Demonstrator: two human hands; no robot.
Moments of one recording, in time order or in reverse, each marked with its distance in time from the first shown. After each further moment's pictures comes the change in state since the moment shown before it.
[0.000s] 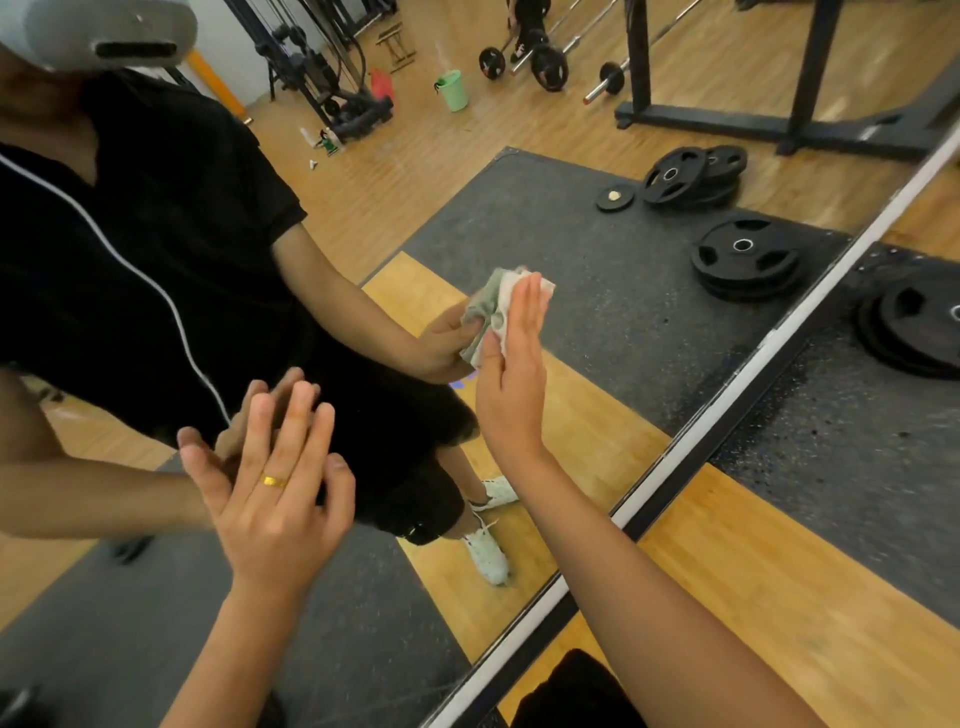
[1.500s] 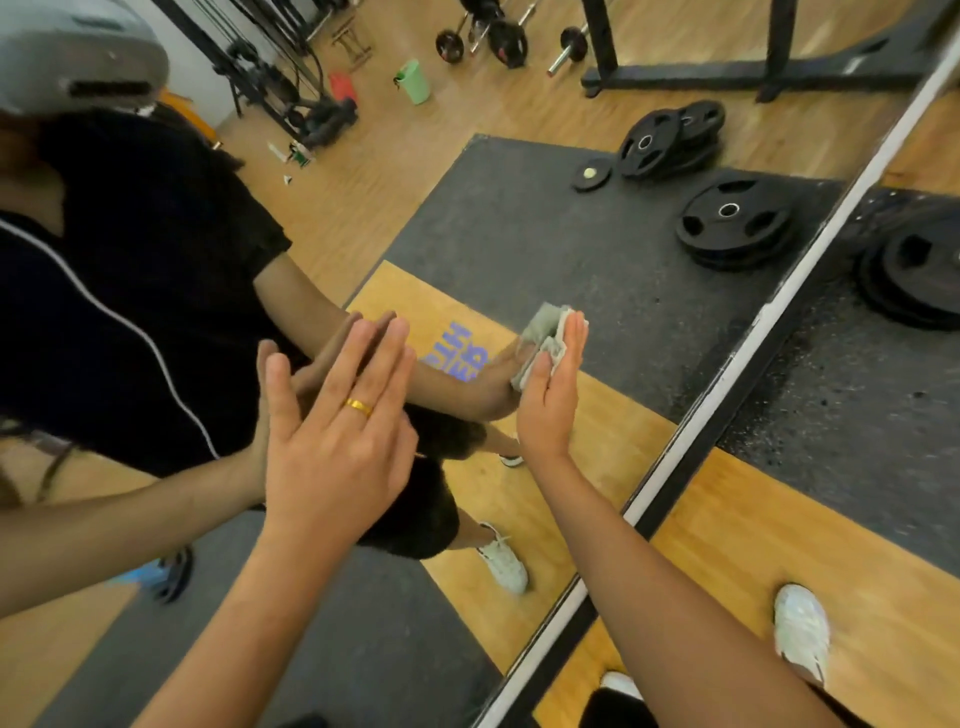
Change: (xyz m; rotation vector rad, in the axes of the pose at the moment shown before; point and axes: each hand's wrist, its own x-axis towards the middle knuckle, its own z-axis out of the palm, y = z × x) left_hand 0.157 0.087 0.064 0.121 -0.283 0.342; right_hand 0.075 0.090 -0.061 0.091 0.260 0.259
